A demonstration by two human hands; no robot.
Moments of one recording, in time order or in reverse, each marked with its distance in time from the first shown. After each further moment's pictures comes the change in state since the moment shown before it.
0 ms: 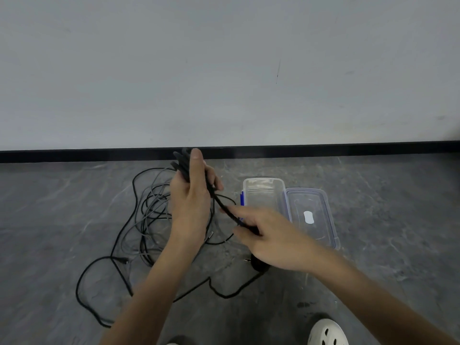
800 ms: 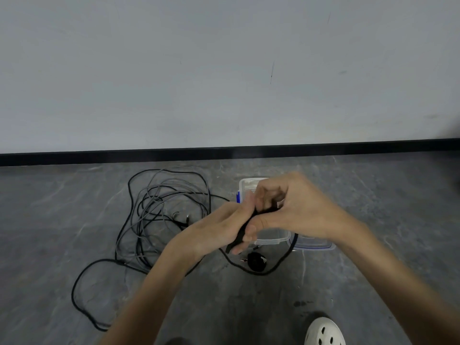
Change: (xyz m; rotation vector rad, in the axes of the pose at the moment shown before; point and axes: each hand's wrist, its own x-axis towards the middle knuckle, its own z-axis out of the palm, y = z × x) left_hand -0.021 0.007 0.004 0.367 -0.992 -0.327; right_hand -0.004 0.007 -0.055 0.120 0.132 -0.120
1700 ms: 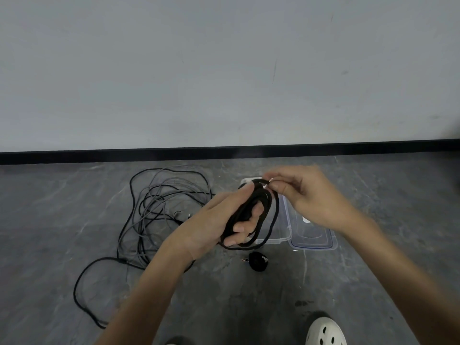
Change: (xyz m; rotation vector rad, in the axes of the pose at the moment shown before) left_hand -0.001 0.002 -0.009 -0.477 -0.062 0.076; right_hand 0.006 0.036 -0.010 -0.169 0.220 -0.028
